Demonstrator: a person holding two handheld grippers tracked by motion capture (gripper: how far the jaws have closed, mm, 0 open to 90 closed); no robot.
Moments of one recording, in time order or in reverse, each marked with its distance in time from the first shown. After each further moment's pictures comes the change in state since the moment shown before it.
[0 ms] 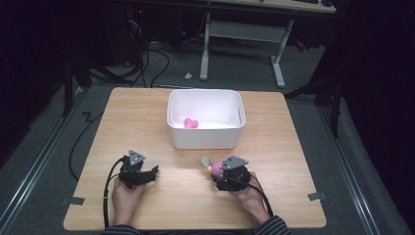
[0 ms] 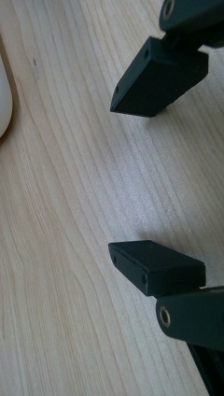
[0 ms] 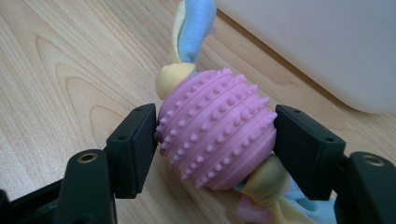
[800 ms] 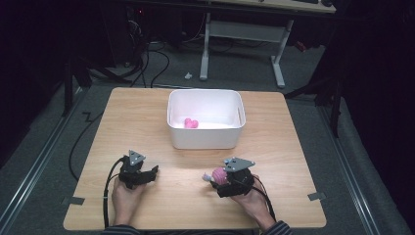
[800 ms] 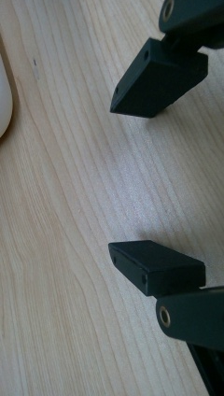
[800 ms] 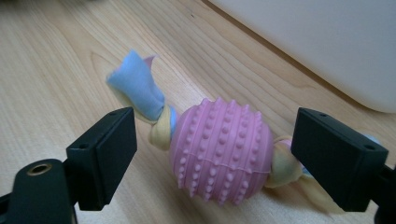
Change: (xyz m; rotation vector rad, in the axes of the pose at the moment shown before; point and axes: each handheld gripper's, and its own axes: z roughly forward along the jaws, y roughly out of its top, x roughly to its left) left arm 0.000 0.000 0.000 0.000 0.000 -0.001; right arm 0.003 0.000 -0.019 -0.034 0.088 0.032
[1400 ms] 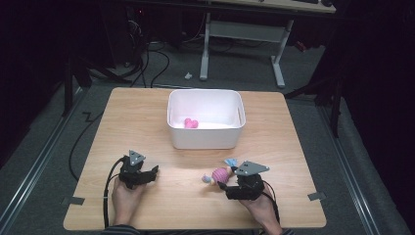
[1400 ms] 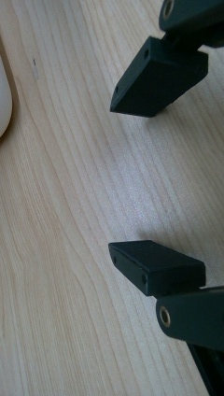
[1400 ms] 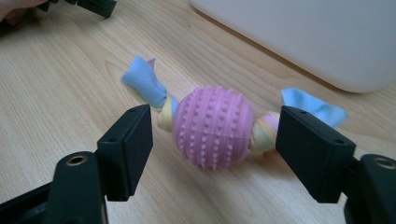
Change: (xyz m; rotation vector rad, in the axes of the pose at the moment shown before) left arm 0.000 0.000 0.000 0.001 0.002 0.002; right arm -0.001 -0.011 -0.031 -0.059 0.011 0.072
